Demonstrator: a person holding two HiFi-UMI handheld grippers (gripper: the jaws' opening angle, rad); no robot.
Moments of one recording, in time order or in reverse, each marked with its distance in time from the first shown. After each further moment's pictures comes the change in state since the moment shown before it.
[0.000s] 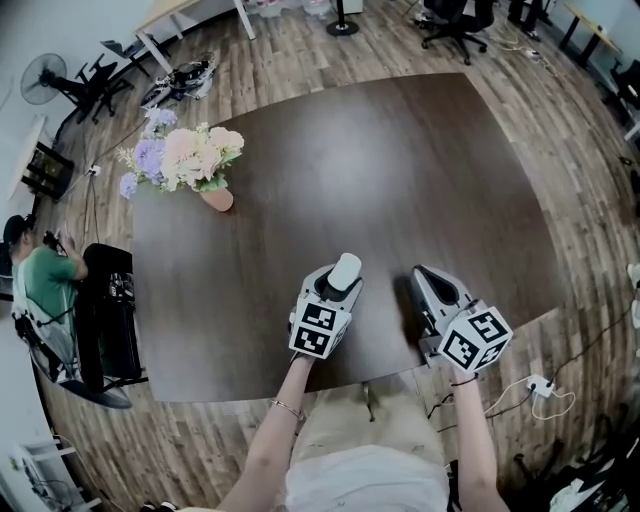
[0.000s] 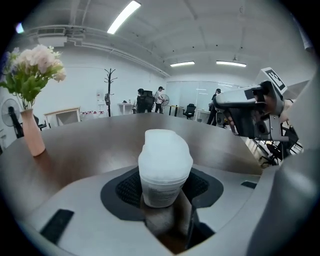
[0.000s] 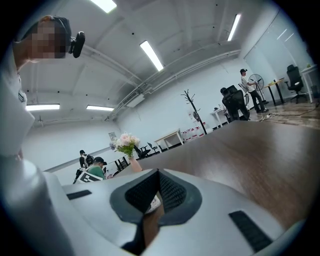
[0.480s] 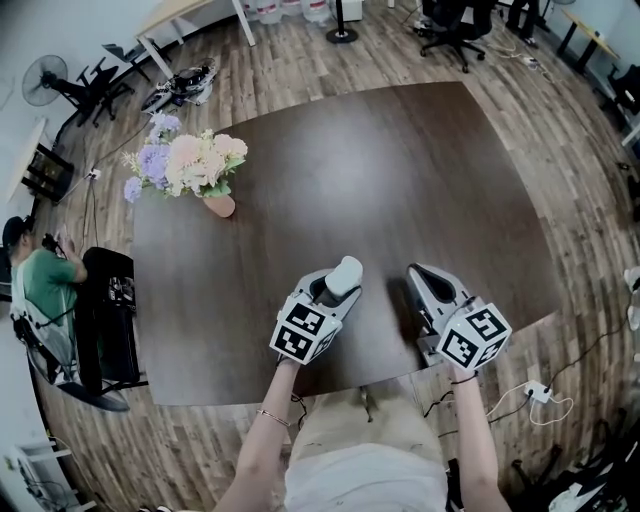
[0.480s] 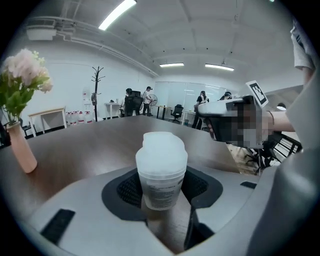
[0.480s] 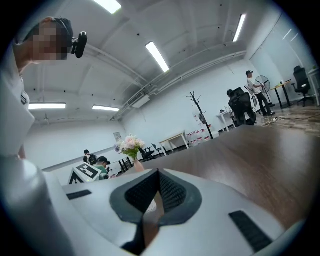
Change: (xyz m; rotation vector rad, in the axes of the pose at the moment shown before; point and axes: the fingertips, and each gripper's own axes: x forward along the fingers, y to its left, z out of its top) left arm -0.029 -0.010 0.031 0.054 0.008 -0.156; right arm 0.011 0.014 0.019 -0.043 -0.016 0.056
